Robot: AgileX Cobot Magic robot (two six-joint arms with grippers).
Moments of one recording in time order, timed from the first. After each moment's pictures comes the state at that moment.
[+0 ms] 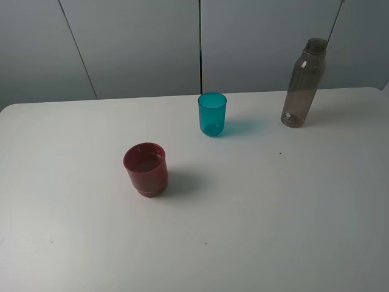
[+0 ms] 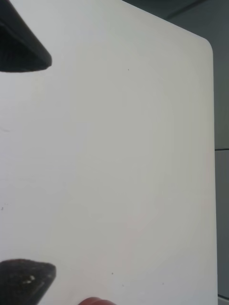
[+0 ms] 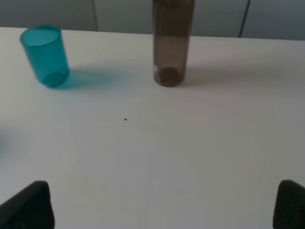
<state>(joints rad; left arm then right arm) 0.03 0.00 -0.51 0.02 1.09 -0.02 0.18 0.00 -0.51 -0.13 1.10 0.13</state>
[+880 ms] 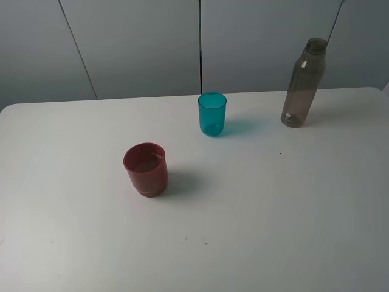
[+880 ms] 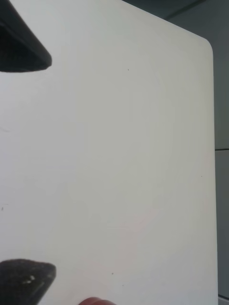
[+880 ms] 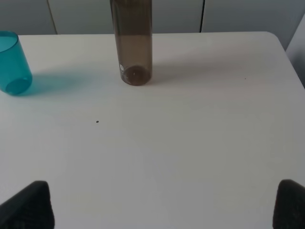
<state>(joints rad) 0.03 0.00 -0.51 0.02 1.09 -0.02 0.05 0.00 -0.51 -0.06 1.10 0.05</state>
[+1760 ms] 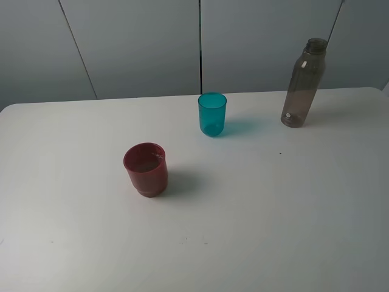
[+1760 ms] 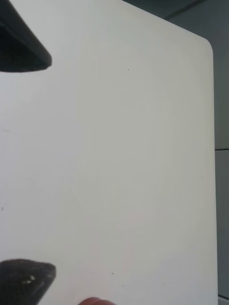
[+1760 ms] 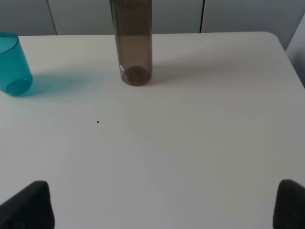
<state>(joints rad) 0.03 0.00 -0.51 0.02 1.09 -0.02 0.05 0.00 -0.51 -0.06 1.10 0.05</state>
